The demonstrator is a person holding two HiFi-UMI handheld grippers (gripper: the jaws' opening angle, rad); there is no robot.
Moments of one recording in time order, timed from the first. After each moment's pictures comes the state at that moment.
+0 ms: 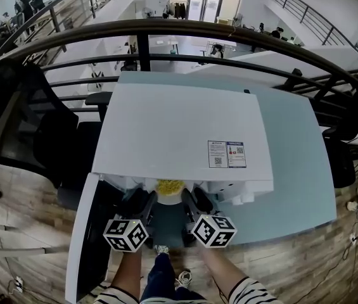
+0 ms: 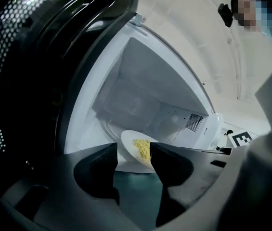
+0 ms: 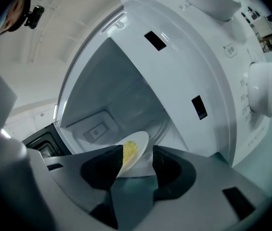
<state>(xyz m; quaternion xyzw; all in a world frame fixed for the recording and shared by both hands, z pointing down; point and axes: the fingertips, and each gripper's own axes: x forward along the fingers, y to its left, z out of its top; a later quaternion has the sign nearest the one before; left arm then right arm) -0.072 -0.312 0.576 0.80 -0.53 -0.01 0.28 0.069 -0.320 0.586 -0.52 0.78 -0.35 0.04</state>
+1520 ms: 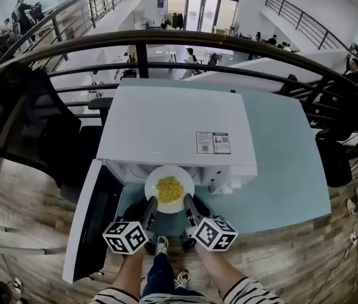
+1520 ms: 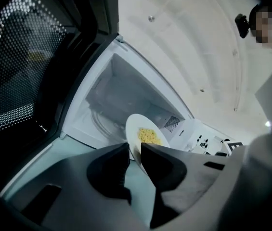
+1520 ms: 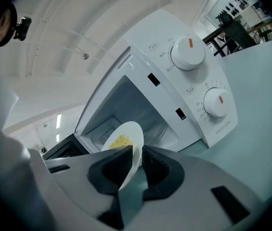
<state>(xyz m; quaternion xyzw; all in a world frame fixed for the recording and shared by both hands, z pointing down) -0.043 -0.251 0.552 0.80 -0.50 -0.03 0.34 0.084 -0.260 0.556 -0.51 0.77 -0.38 0.08</state>
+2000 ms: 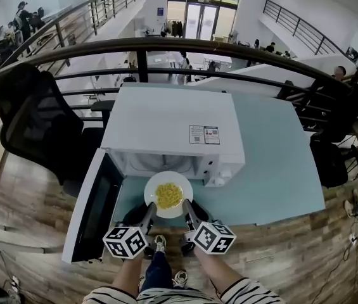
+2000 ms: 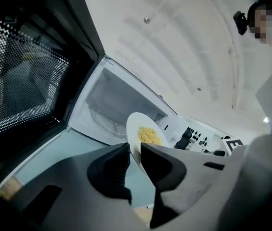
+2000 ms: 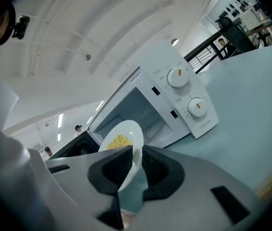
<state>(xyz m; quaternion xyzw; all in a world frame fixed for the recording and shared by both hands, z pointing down) -0.031 -0.188 0.531 0.80 -0.50 -0.02 0.32 0.096 -0.199 0.537 -0.51 0.77 -0.38 0.07</state>
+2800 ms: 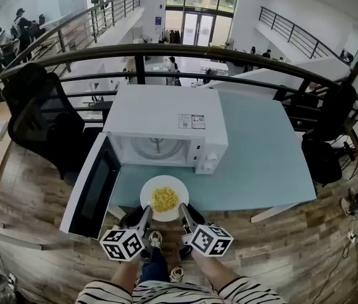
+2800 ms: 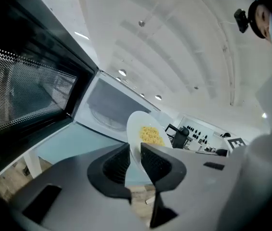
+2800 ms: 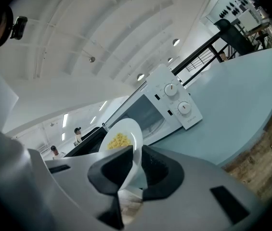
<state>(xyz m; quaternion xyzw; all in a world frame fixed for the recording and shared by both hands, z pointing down) -0.017 -0.094 0.510 0.80 -0.51 -0.02 0.31 0.111 -0.104 0.515 -0.49 0.78 -0.38 0.08</state>
